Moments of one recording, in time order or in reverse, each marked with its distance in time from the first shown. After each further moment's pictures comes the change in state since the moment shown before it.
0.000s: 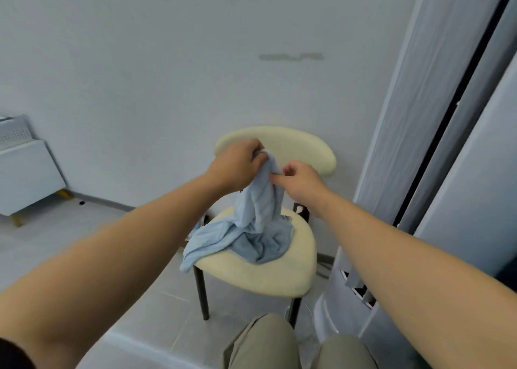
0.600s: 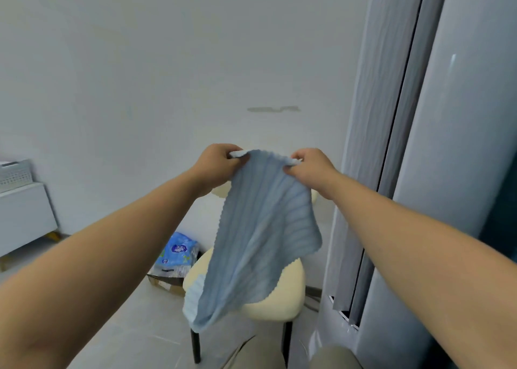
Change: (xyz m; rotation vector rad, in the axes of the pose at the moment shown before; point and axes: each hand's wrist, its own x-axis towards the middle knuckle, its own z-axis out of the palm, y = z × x) left_hand -0.015 0.048 -0.084 -0.498 0.041 -0.155; right_hand -0.037 -0.082 -0.088 -0.261 0.182 -0.184
